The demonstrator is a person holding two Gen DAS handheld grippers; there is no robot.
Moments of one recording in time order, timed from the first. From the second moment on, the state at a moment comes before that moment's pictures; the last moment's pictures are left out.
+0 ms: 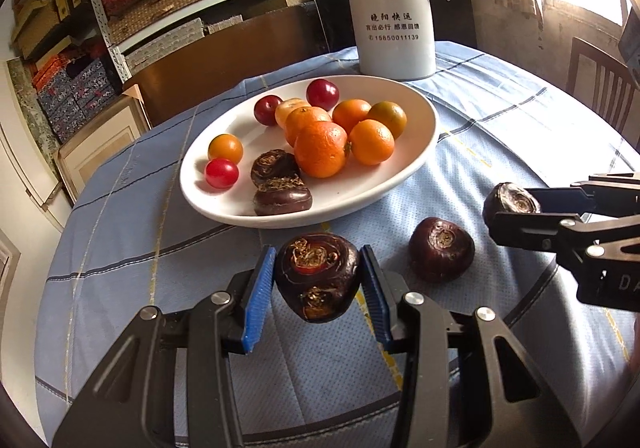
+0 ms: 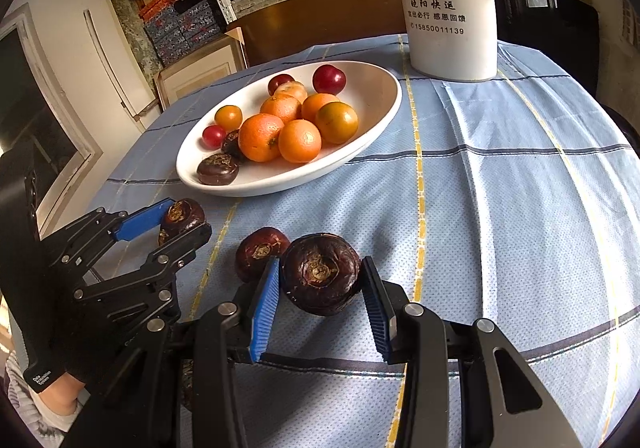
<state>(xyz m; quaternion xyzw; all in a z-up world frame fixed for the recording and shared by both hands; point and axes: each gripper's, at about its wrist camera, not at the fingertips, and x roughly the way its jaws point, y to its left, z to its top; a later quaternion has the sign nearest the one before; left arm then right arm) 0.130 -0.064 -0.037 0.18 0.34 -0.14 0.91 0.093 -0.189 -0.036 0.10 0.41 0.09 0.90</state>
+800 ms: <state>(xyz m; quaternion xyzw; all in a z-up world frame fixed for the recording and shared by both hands) 0.096 -0.034 -0.024 0.14 0.34 -0.15 0.92 0.082 -0.178 -0.028 0.09 0.40 0.11 0.90</state>
